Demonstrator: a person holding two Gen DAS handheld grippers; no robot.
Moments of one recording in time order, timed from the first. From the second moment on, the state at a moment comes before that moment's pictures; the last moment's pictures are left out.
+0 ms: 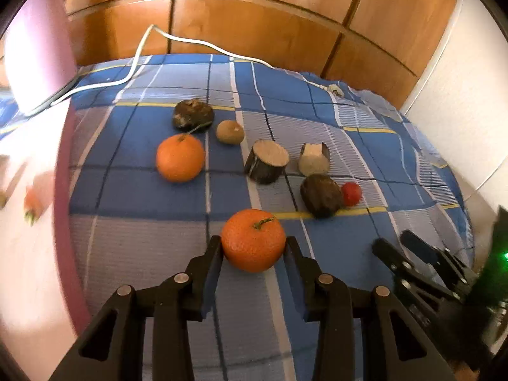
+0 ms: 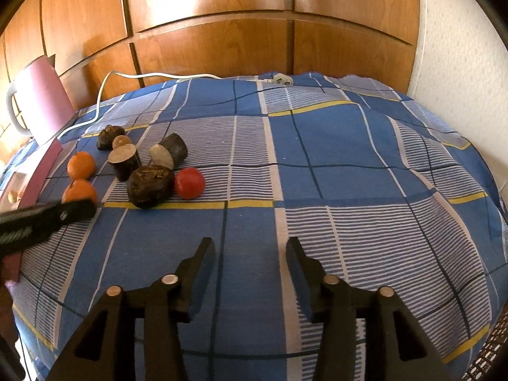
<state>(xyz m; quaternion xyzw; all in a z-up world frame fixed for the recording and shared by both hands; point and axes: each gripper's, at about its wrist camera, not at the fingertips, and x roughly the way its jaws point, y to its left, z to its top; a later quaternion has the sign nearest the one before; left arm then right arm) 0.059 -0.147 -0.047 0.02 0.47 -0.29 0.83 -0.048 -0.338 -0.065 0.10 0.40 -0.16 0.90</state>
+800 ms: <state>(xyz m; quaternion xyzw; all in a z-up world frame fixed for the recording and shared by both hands) 0.095 0.061 -0.022 -0.11 0.44 -0.06 0.89 -0.045 -0.331 -0.067 0.08 0.40 -0.17 0.90</state>
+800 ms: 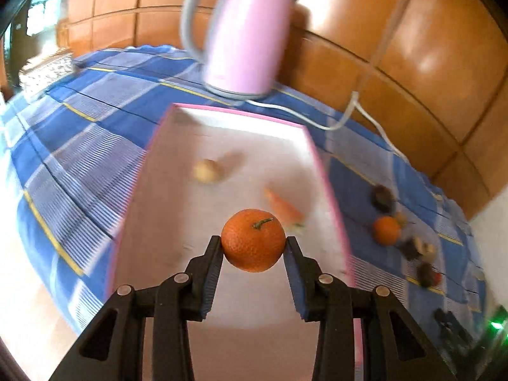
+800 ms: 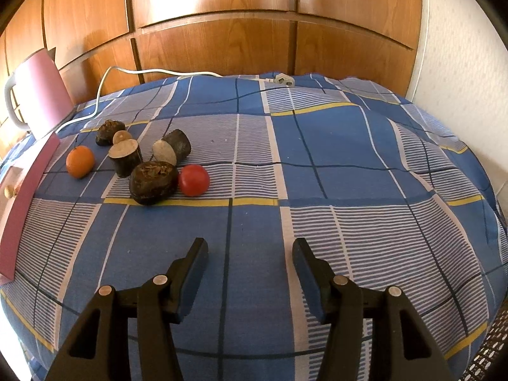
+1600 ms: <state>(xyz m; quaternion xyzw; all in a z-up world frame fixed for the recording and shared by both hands) 0.062 0.075 -0.020 -0.08 0.40 -0.01 0.91 -0.041 -0.328 -0.066 0.07 0.41 -0.18 0.89</state>
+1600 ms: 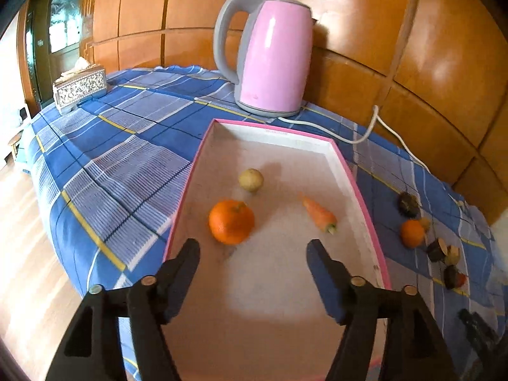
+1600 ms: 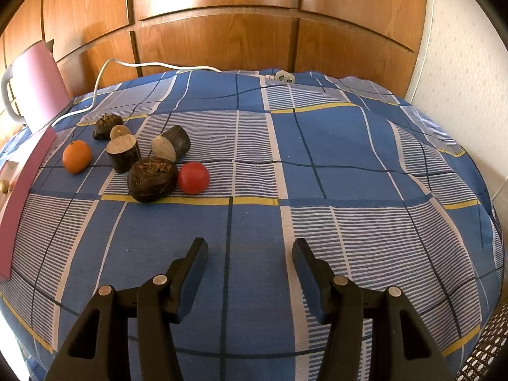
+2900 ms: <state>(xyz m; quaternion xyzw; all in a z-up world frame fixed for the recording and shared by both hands) 0.025 0.056 -0.022 -0.07 0.40 -0.03 0.91 0.031 -0.323 -0.064 0.05 0.44 -0.08 0.89</state>
